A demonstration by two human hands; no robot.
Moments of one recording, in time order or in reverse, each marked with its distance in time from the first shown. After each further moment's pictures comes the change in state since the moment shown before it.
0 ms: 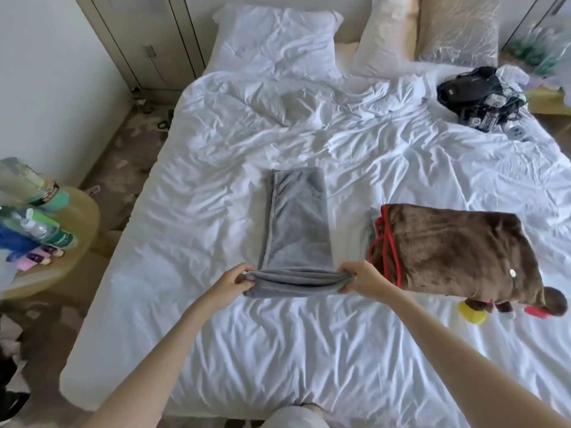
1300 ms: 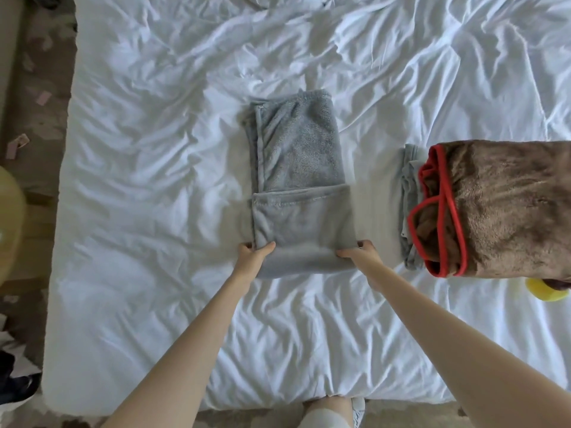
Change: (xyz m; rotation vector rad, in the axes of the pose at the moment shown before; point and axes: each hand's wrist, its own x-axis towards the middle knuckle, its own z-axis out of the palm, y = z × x) left_hand 0.197 -0.078 0.052 -0.477 0.196 -0.584; right_hand 0.164 0.083 0.099 0.638 0.184 0.778
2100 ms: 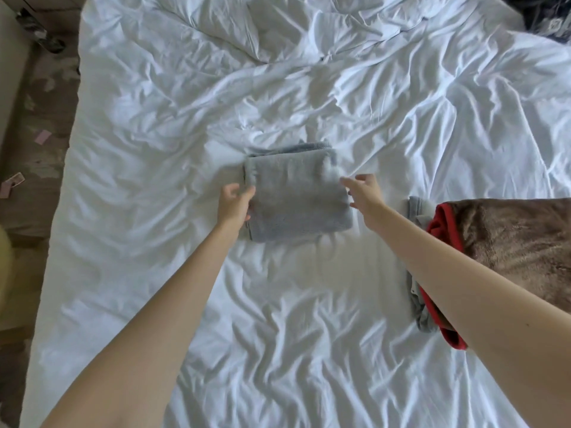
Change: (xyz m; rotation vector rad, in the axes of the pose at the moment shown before) left_hand 0.086 0.209 -0.005 -0.001 0.106 0.315; right_hand 0.067 -0.225 -0.020 0.168 0.133 -0.288
